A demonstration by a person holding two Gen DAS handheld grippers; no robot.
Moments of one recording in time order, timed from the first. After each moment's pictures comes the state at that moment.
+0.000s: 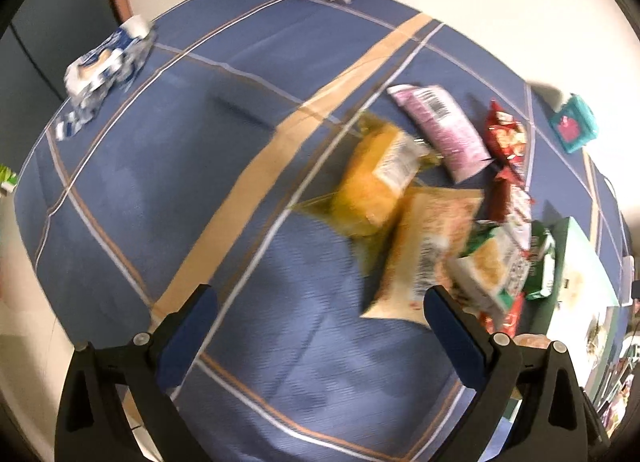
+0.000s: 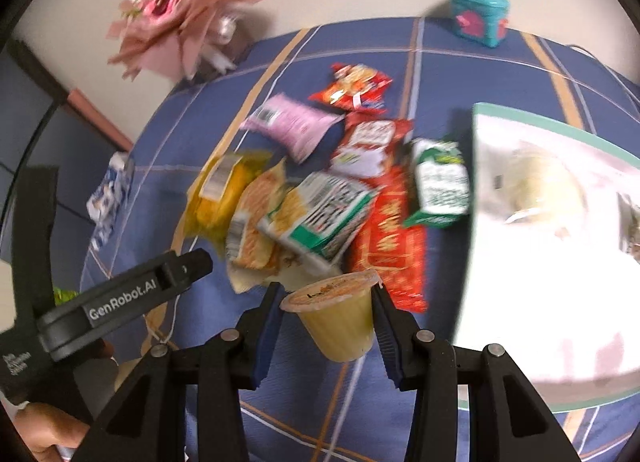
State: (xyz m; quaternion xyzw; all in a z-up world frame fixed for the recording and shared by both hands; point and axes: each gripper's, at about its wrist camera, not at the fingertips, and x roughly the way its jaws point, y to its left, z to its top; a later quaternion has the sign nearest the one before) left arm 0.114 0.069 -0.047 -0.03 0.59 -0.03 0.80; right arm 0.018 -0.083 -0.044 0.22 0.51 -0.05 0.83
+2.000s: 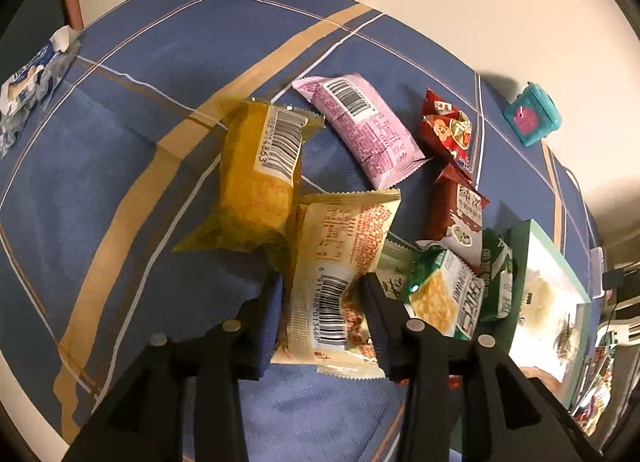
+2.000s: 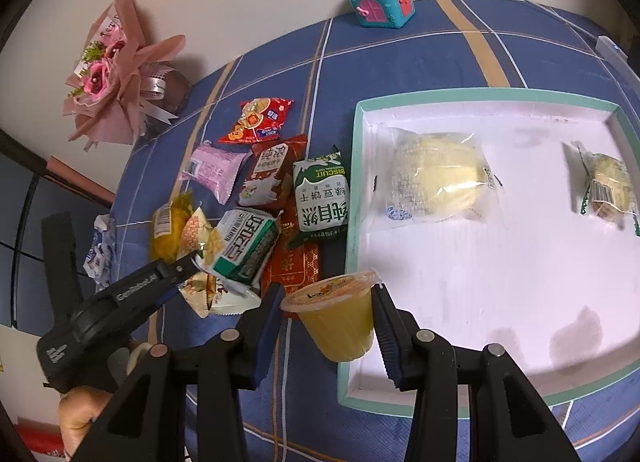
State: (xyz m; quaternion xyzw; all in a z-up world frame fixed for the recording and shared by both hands) left arm 0.134 0.027 -0.078 -0.06 0.58 -0.12 0.80; right arm -0.012 -0.153 -0.044 0.30 0.50 -0.10 0.81
